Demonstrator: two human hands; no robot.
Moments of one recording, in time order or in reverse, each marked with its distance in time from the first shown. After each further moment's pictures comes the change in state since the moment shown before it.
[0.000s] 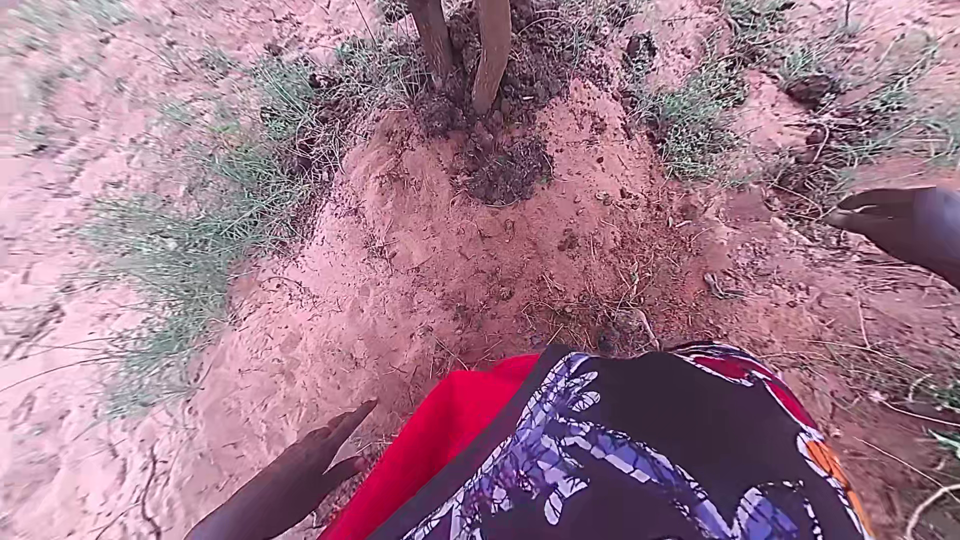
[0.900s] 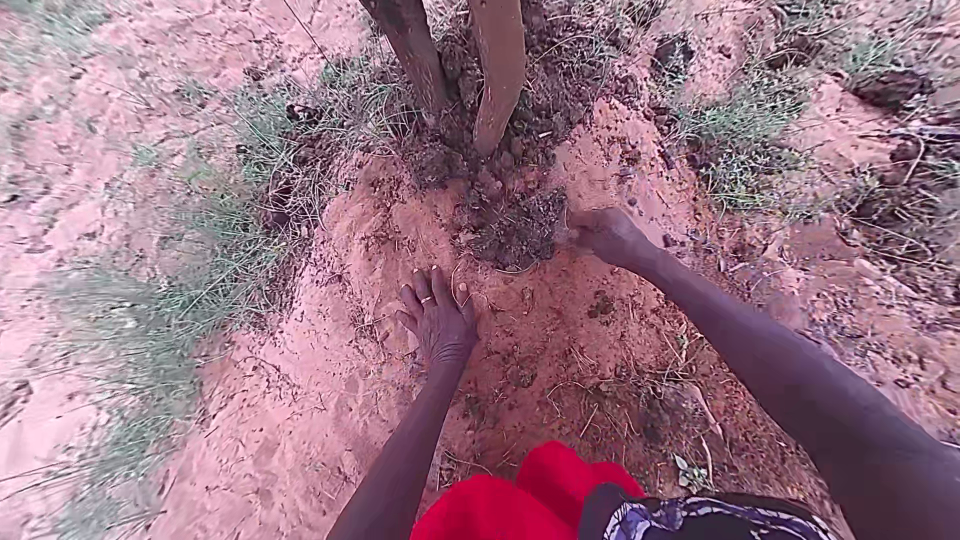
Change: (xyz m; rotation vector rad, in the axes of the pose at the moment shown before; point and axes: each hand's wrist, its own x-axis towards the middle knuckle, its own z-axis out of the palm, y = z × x) left_hand 0.294 0.153 -0.116 -0.082 1.269 -0.176; right_hand 0.159 -0.296 0.115 0.687 -0.069 -0.598
